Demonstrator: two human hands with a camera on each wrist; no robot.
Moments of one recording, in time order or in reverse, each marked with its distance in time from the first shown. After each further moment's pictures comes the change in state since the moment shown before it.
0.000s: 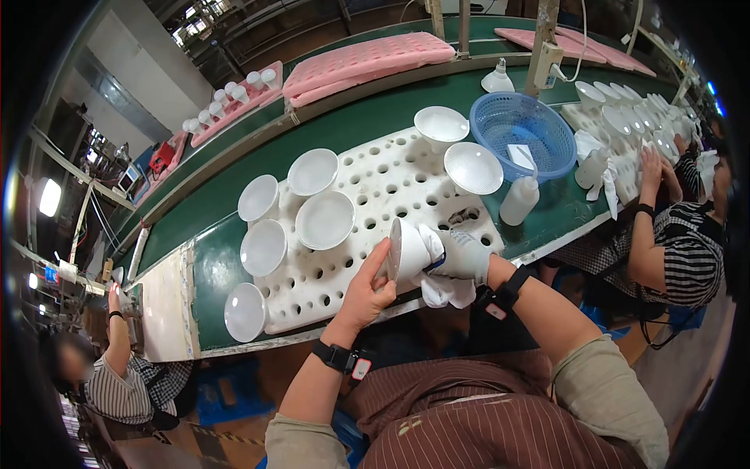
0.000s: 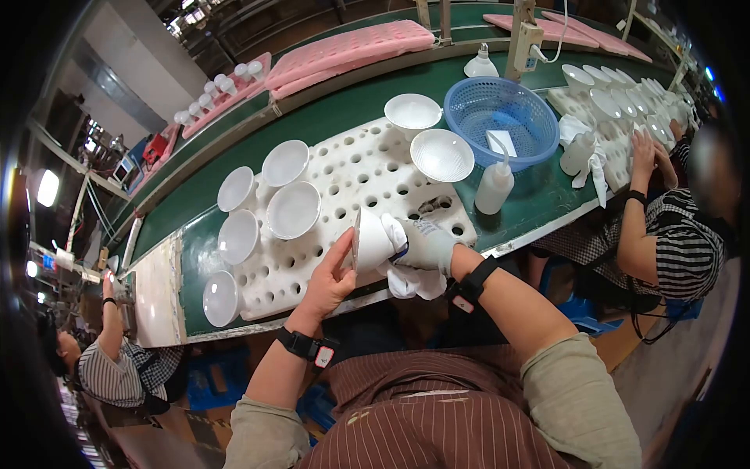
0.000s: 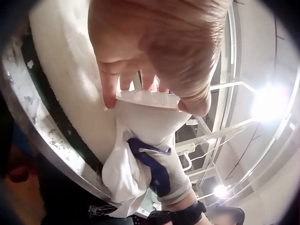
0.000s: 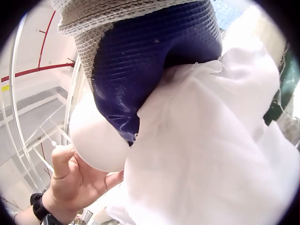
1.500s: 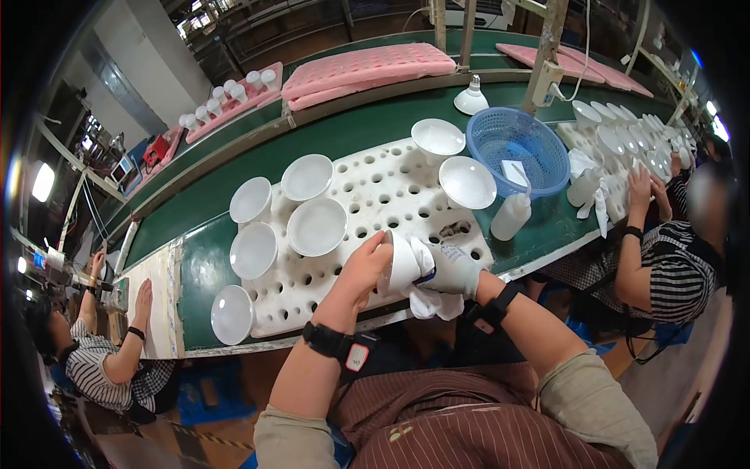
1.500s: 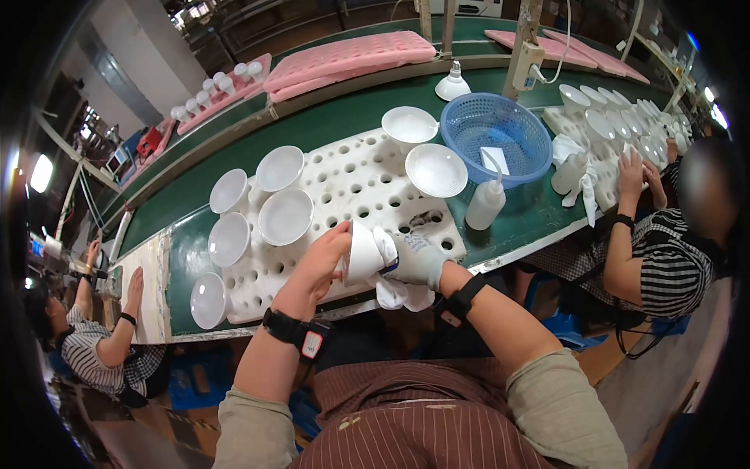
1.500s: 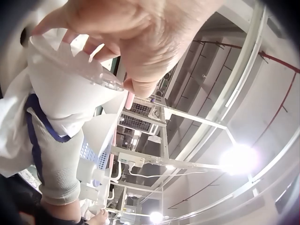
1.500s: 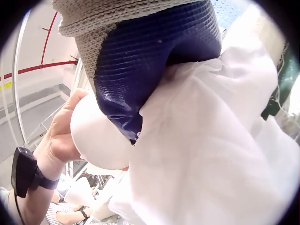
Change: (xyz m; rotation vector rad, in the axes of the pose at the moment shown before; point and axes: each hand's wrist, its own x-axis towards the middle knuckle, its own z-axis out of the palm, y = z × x) left_hand 0.055 0.054 0.012 -0.159 0.059 -0.555; right_hand -0.001 0.003 0.004 -0.057 -0.022 -0.028
